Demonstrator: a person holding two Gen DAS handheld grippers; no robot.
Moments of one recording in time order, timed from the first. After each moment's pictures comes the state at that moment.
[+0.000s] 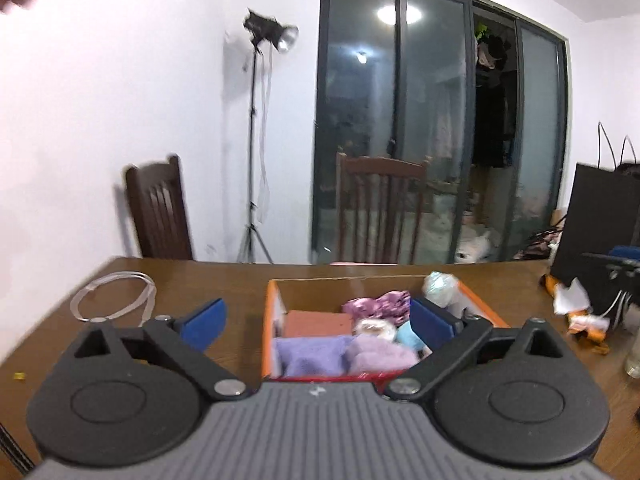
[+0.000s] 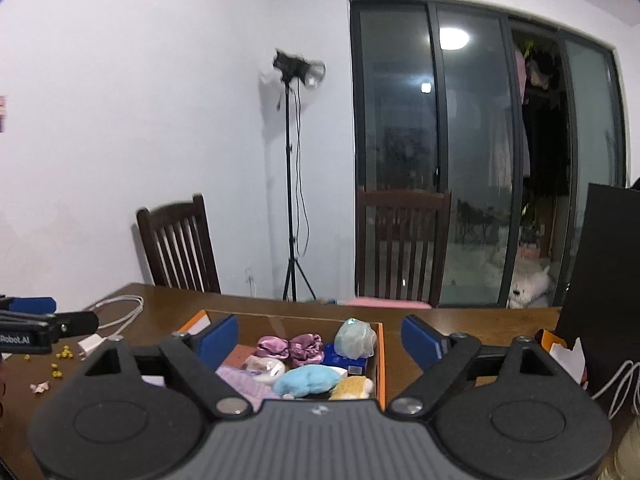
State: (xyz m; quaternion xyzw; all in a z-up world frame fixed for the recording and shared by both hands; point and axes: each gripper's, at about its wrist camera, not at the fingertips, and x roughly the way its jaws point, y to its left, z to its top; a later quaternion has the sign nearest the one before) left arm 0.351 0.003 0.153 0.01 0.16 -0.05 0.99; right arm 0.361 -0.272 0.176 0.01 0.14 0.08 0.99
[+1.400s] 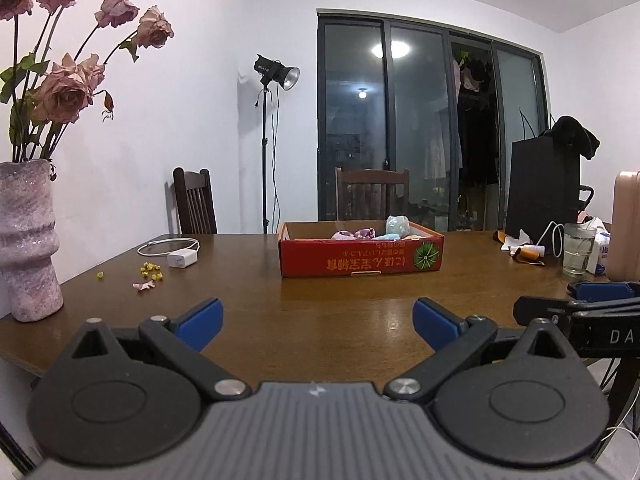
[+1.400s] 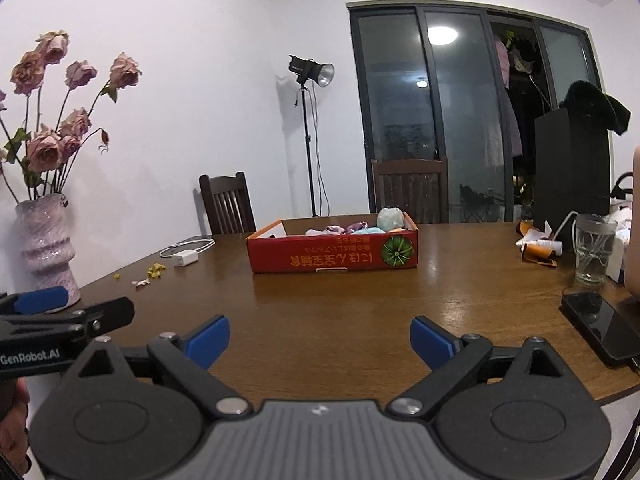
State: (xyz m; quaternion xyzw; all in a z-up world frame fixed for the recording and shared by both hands) left arm 0.040 -0.003 0.049 0.02 0.10 -0.04 0.99; right arm 0.047 -0.220 0.051 0.04 0.14 0.09 0.99
